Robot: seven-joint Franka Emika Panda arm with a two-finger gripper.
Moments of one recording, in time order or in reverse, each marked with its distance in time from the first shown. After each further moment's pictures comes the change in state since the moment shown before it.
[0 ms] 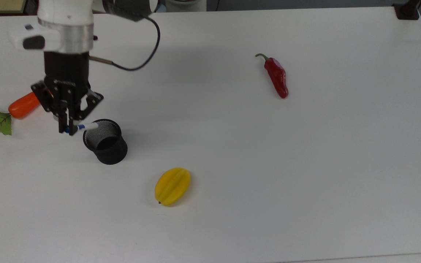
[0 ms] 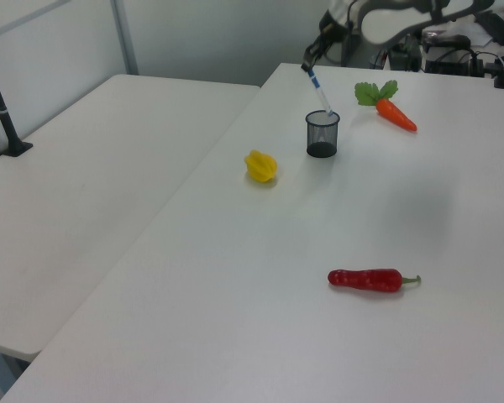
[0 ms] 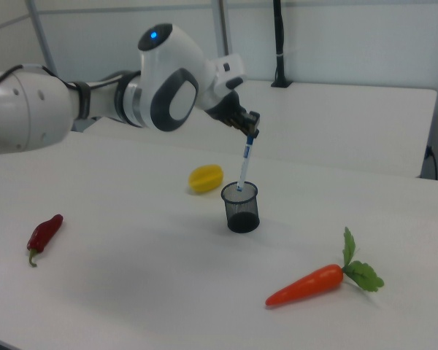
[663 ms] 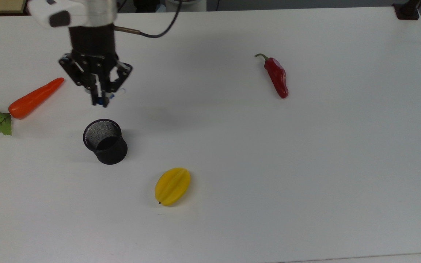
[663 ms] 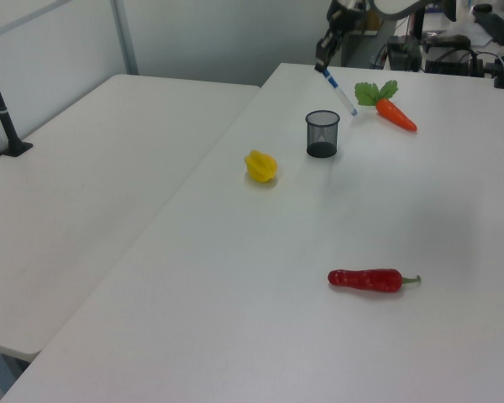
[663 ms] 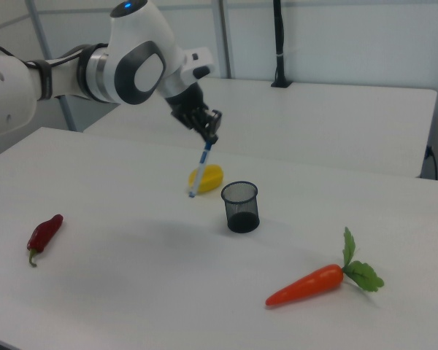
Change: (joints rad) arm 0.075 -0.102 0.019 -0.013 0.001 -0.323 0.002
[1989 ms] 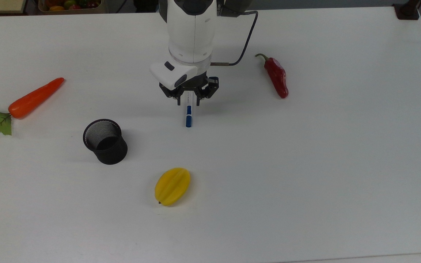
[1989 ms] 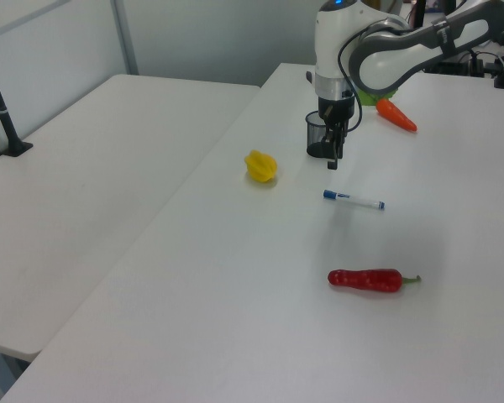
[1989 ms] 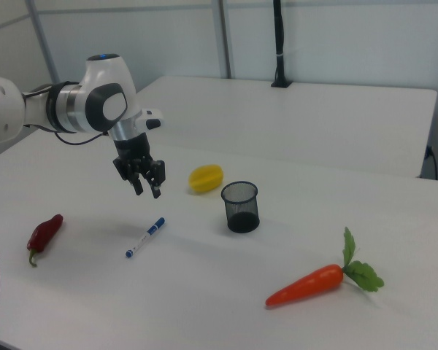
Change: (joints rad) arm 0.218 0.074 0.005 -0.109 0.000 -0.217 0.061
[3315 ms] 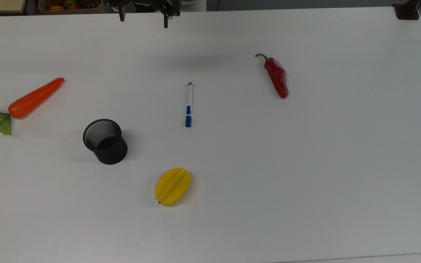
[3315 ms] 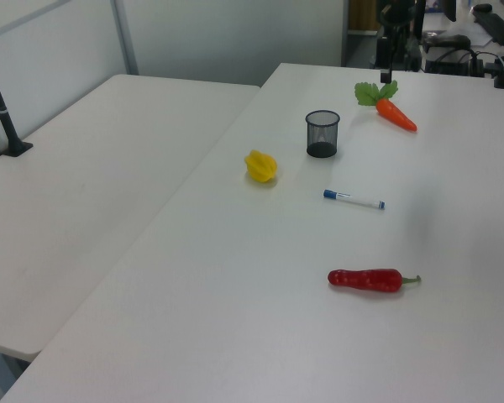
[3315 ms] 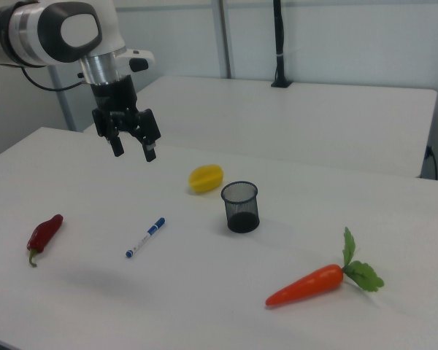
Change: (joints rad) arm -0.096 -0.322 -0.023 0.013 -0.035 -0.374 -0.041
